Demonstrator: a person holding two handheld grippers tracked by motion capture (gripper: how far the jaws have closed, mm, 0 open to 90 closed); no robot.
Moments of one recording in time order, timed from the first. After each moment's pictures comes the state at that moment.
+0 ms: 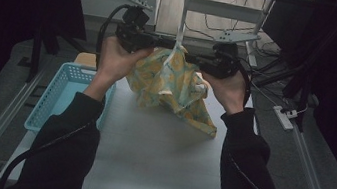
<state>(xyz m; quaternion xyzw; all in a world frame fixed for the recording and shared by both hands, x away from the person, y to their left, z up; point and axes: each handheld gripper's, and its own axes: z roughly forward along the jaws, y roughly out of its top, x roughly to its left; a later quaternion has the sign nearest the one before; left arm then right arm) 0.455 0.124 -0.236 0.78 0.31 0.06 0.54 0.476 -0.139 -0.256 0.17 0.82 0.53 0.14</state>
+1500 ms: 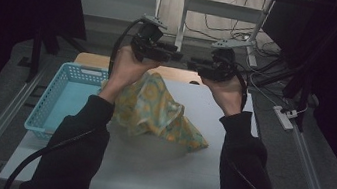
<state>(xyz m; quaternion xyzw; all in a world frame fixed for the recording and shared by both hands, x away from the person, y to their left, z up) 0.485 0.100 -0.283 0.80 0.31 0.12 0.49 0.501 -0.145 -0.292 0.23 0.82 0.50 0.15</state>
